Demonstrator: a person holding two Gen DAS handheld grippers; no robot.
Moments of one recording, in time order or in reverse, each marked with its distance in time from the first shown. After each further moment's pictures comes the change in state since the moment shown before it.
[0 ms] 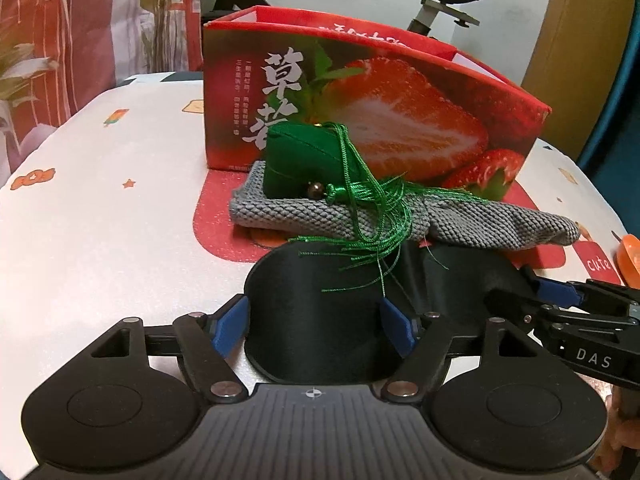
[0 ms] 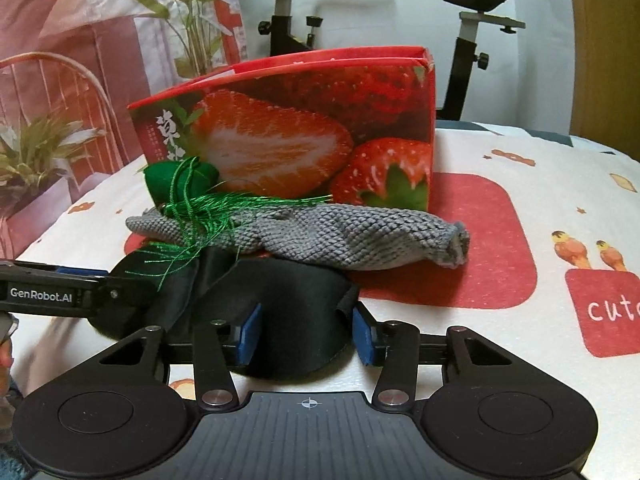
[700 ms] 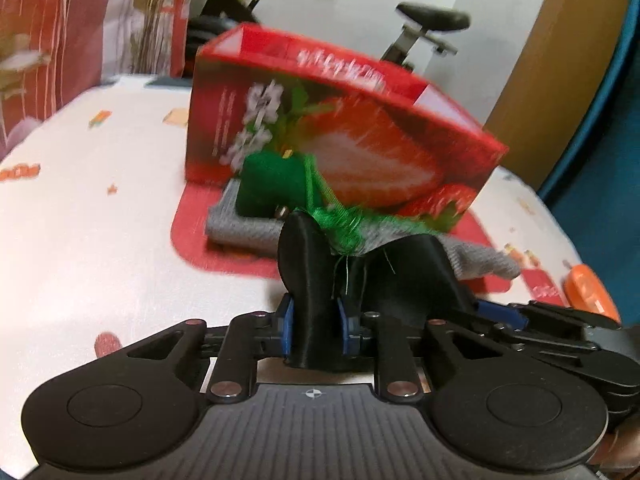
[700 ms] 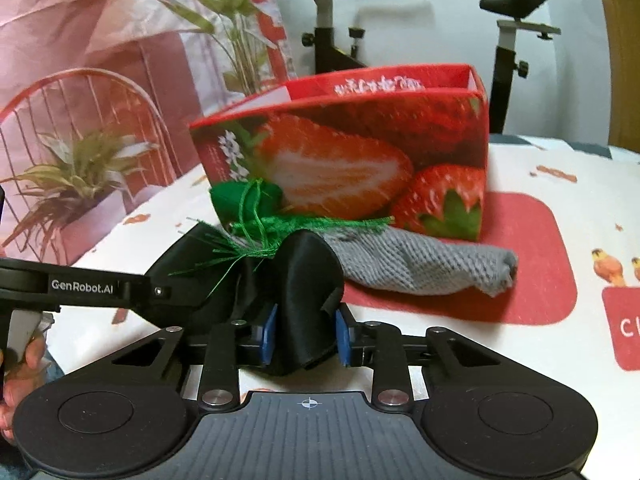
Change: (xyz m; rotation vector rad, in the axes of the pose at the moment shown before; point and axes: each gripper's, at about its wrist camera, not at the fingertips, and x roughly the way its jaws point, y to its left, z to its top) left arm -0.022 0.003 0.004 -0.067 -0.021 -0.127; right arm -0.023 0.017 0.011 -0.007 -0.033 0.147
